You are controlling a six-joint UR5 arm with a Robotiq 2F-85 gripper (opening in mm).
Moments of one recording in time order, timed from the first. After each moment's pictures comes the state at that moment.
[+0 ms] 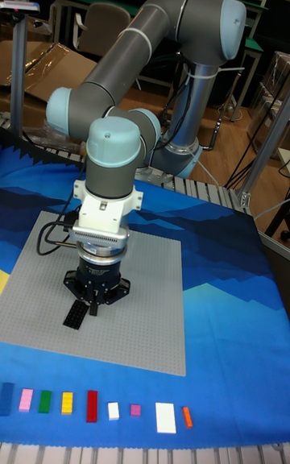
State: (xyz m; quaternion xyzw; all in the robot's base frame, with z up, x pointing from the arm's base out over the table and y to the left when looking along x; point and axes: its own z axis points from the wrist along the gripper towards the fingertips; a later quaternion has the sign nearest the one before) arm 0.602 -0.046 0.005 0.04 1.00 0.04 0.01
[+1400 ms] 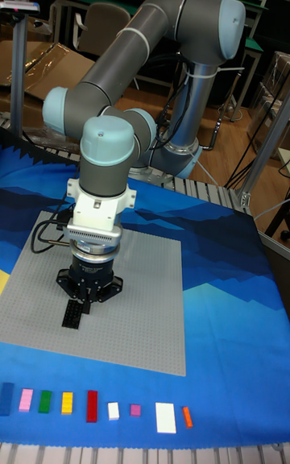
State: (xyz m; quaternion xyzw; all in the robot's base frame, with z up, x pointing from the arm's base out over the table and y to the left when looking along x) arm 0.598 -0.061 0.001 0.03 1.00 0.04 0.02
